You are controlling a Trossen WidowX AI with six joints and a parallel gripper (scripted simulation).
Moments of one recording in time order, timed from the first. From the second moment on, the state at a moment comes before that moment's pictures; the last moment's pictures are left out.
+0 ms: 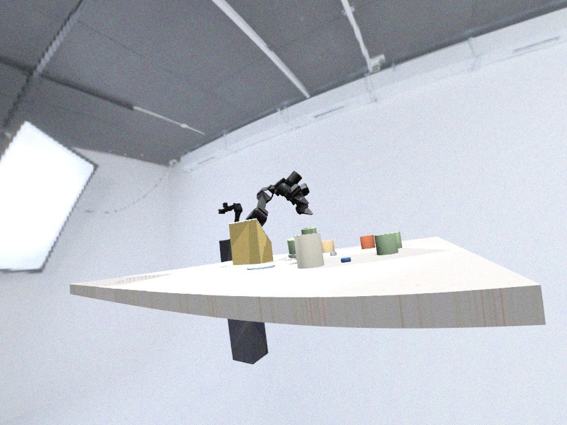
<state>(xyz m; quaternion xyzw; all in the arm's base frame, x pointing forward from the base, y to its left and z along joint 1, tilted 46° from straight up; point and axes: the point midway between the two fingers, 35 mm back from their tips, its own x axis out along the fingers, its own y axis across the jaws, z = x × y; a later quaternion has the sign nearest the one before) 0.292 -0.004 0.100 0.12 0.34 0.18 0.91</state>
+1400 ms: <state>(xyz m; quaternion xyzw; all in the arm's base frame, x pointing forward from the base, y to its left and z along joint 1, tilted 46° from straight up) 0.201 -0.102 0.029 0.37 0.39 0.25 0.81</state>
